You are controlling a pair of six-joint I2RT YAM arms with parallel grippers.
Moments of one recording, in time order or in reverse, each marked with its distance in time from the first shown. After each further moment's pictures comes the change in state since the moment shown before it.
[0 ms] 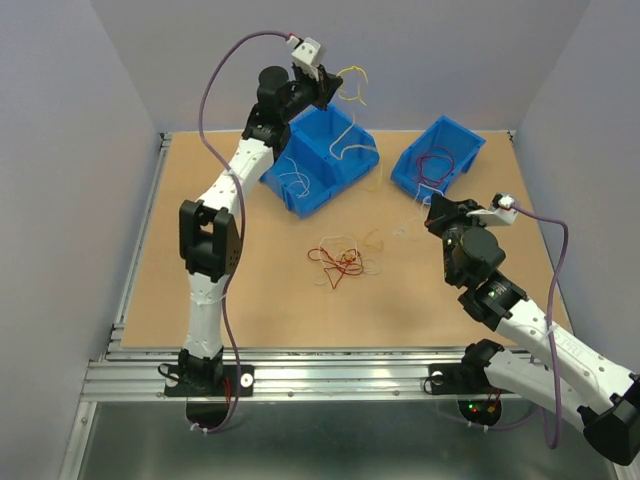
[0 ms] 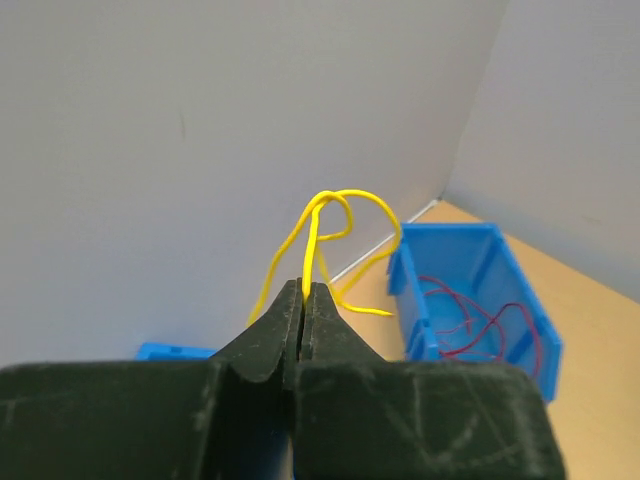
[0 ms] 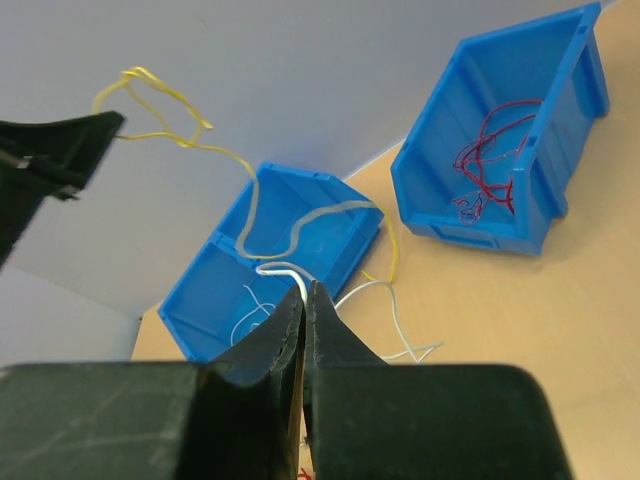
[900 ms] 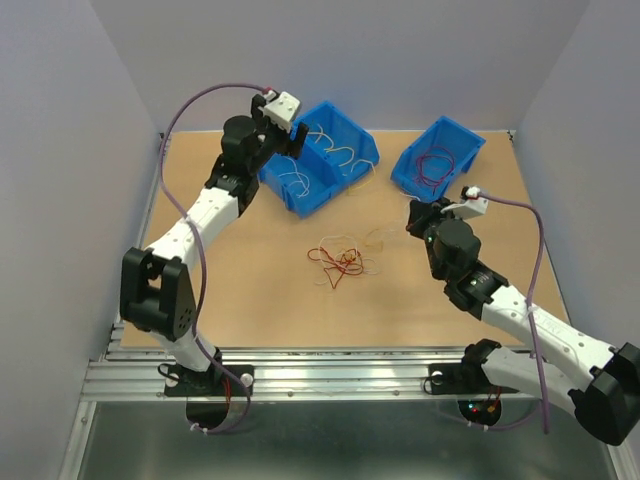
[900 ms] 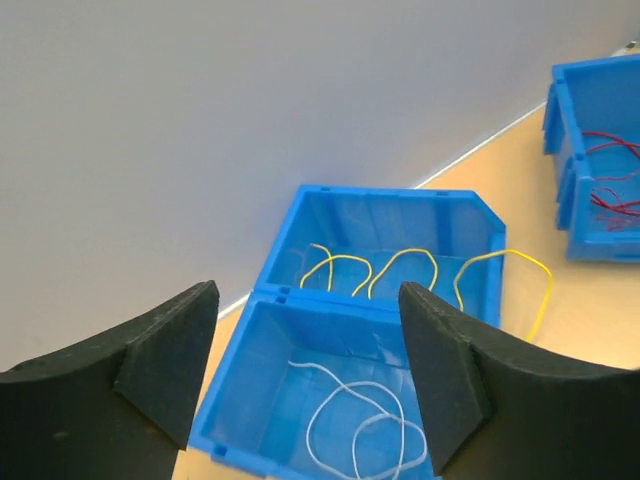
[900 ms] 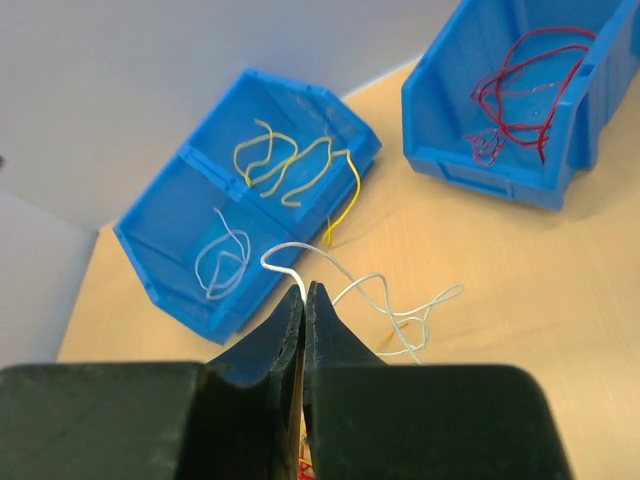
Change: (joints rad) left arm 0.030 -0.461 -0.699 0.064 -0.235 0.395; right arm 0.000 0.130 0.001 0.000 -0.110 -0.014
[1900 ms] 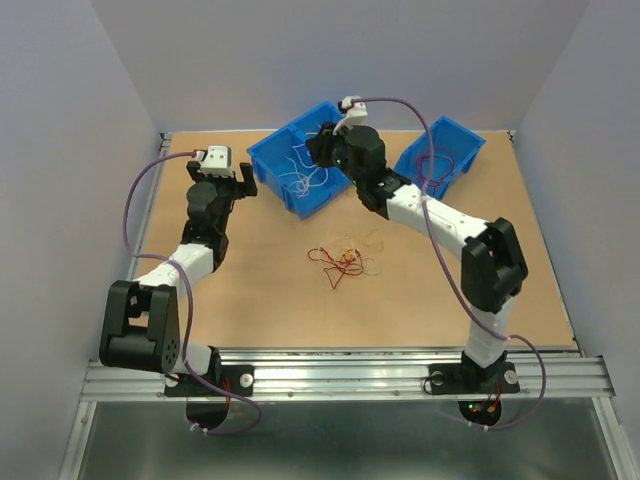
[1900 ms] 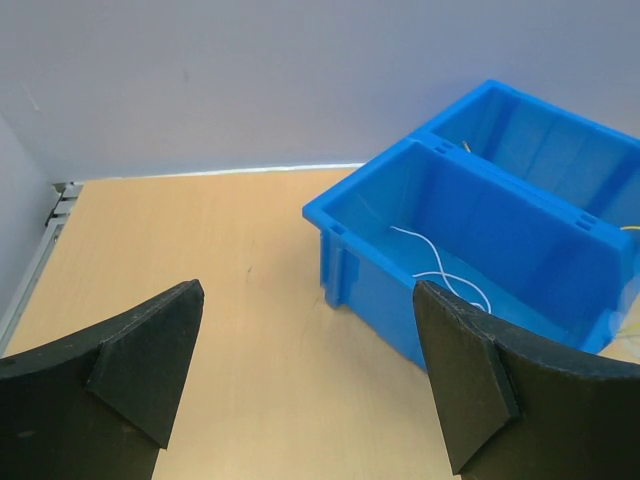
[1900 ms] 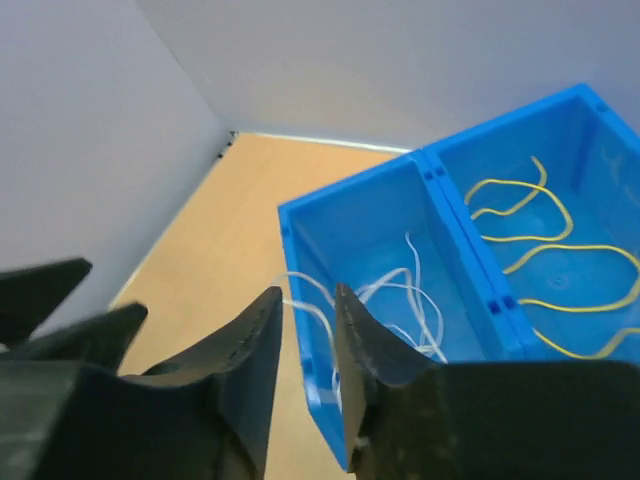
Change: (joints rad) left arm 0.198 -0.275 -0.680 0.437 -0.263 -0.284; right arm 0.000 0.909 0.892 0.021 -0.554 -0.260
